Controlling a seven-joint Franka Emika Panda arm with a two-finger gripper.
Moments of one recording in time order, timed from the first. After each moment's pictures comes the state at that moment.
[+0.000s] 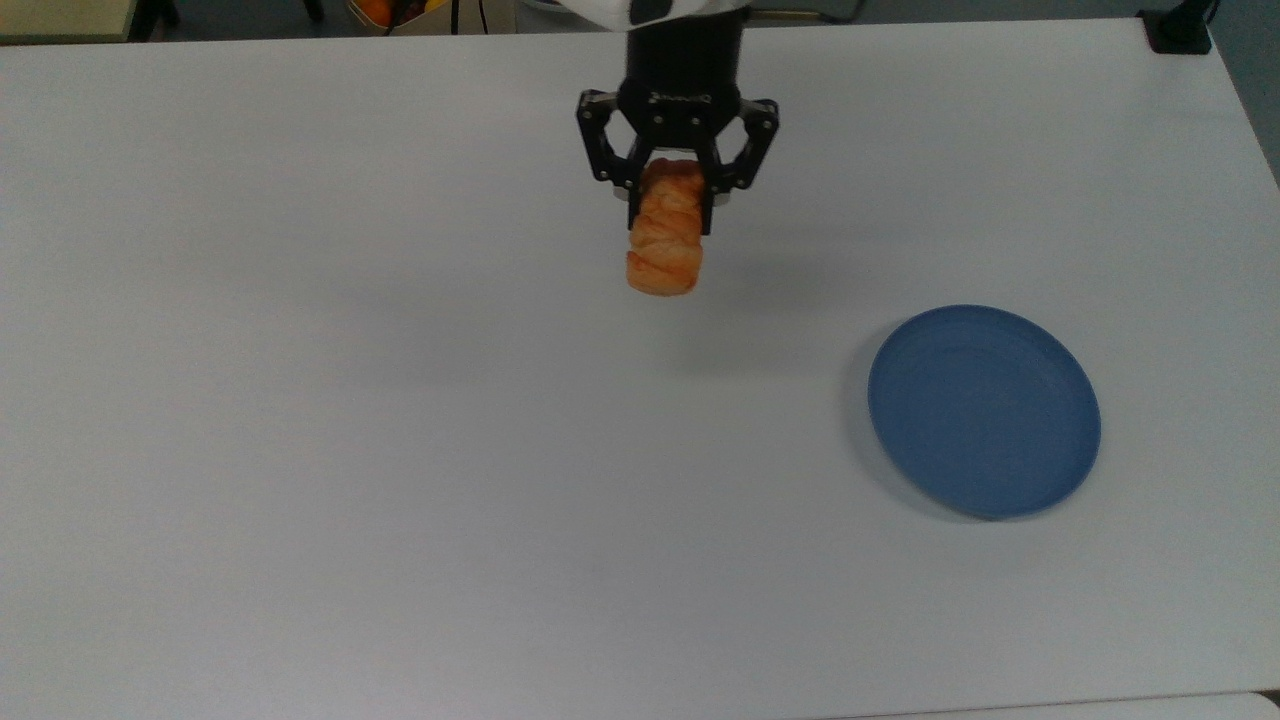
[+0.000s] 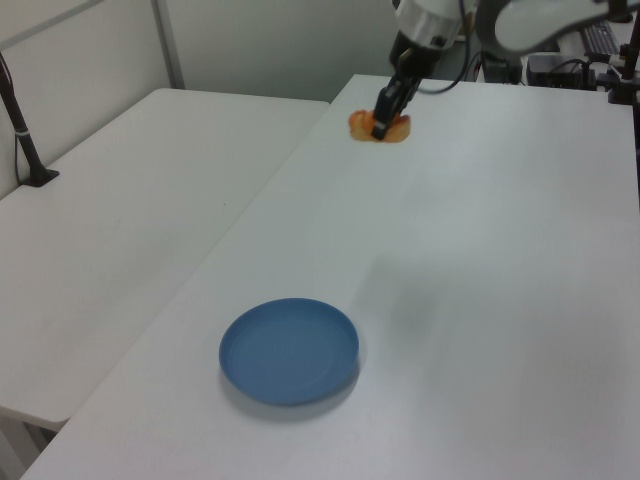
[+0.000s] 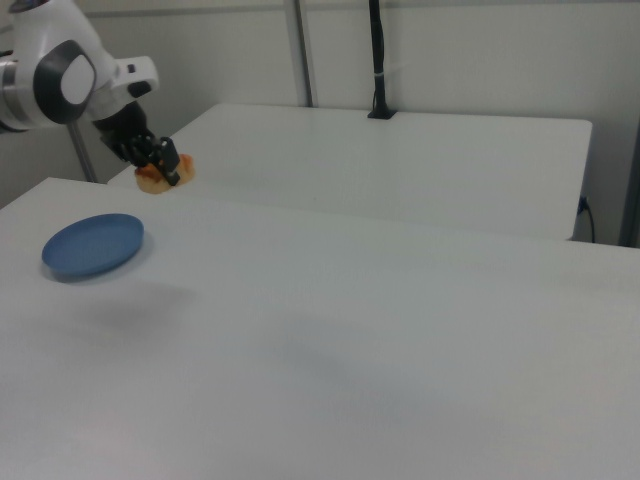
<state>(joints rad) 0.20 0.17 0.06 -1.64 -0.11 2.18 0.30</state>
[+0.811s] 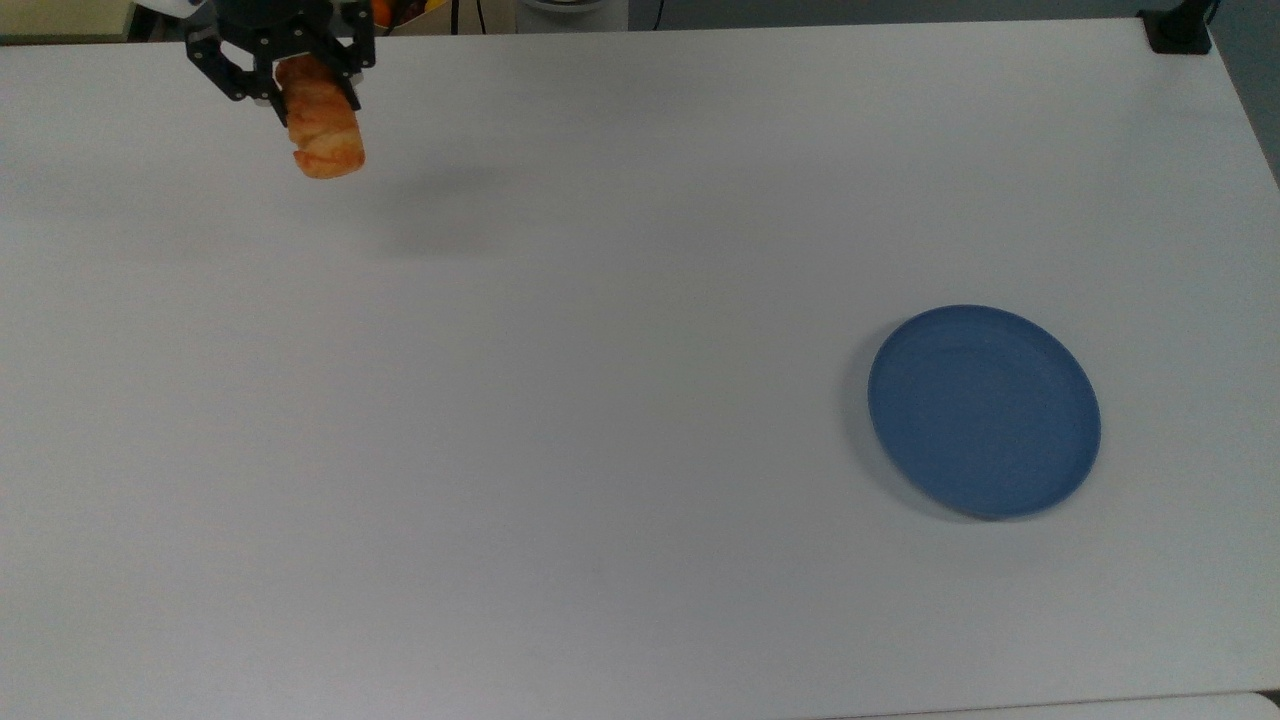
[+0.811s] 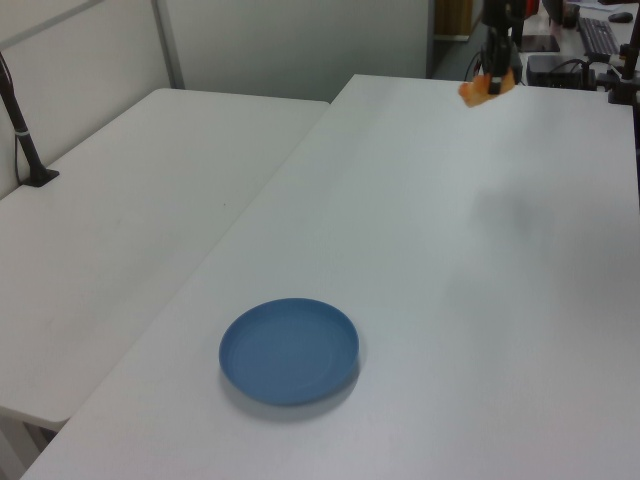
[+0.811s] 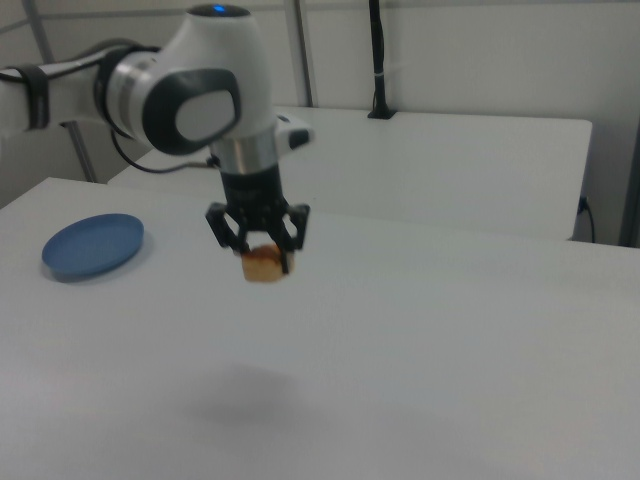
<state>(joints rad) -0.07 0.09 -0.19 -1.72 0.06 1.82 -0.64</state>
